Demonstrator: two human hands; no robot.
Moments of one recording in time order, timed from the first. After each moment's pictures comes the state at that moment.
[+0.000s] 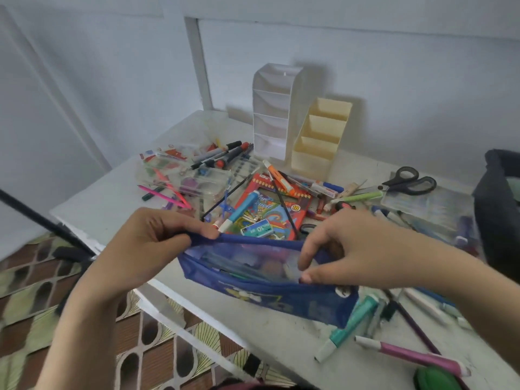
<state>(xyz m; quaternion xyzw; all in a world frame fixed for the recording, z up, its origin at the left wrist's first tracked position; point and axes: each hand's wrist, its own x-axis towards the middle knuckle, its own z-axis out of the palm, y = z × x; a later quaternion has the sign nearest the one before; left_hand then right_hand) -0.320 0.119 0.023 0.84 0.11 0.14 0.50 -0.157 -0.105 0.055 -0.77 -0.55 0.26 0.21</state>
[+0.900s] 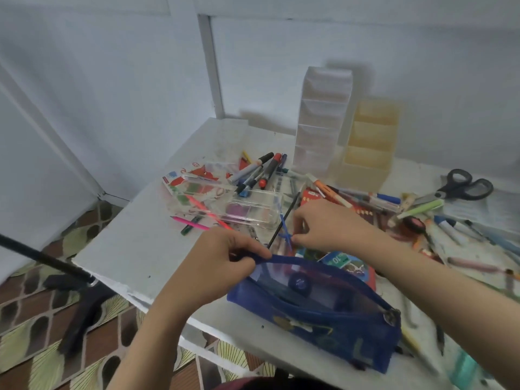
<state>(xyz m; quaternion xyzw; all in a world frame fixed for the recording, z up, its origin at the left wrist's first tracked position) -0.285 0.217 0.004 0.88 0.10 0.02 0.46 -0.126 0.076 -0.012 -0.89 -0.42 0.13 0.08</state>
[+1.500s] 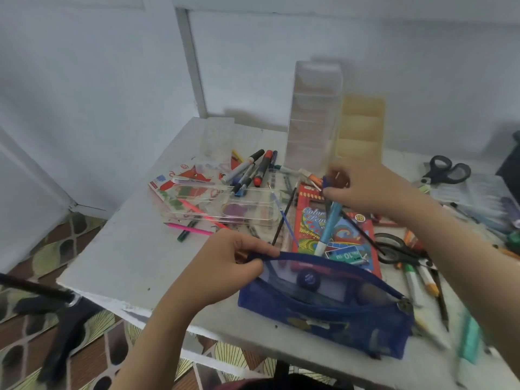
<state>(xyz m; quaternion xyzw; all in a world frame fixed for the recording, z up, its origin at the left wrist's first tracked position) -0.279 0.236 -0.008 0.86 0.03 -0.03 0.50 -0.107 0.048 0.028 -0.93 -0.31 0.06 0.17</state>
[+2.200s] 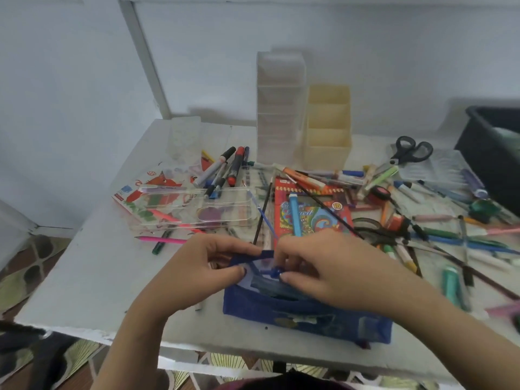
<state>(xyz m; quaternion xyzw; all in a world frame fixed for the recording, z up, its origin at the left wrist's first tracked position) -0.268 0.256 -0.017 0.84 -0.02 -0.10 0.54 -0.216 0.039 0.011 -0.87 -0.45 0.09 0.19</state>
